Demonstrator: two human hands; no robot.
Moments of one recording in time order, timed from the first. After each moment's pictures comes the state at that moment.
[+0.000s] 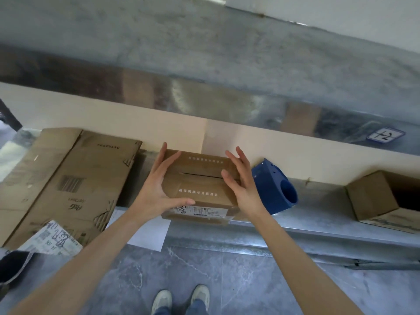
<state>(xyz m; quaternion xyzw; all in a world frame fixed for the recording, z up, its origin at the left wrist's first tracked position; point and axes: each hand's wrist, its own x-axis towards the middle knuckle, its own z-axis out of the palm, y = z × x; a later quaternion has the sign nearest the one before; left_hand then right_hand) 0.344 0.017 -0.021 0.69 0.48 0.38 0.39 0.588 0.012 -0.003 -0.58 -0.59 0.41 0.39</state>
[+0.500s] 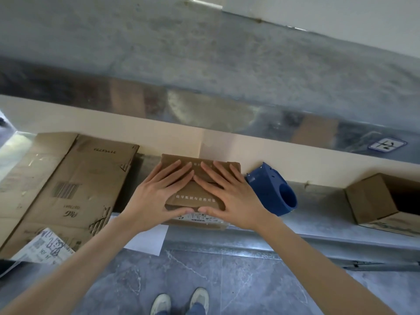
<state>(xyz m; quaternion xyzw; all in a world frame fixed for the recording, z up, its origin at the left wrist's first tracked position) 0.338 0.024 -0.029 0.88 0.41 0.24 0.06 0.589 0.018 0.005 -0.45 -0.89 0.04 0.00</state>
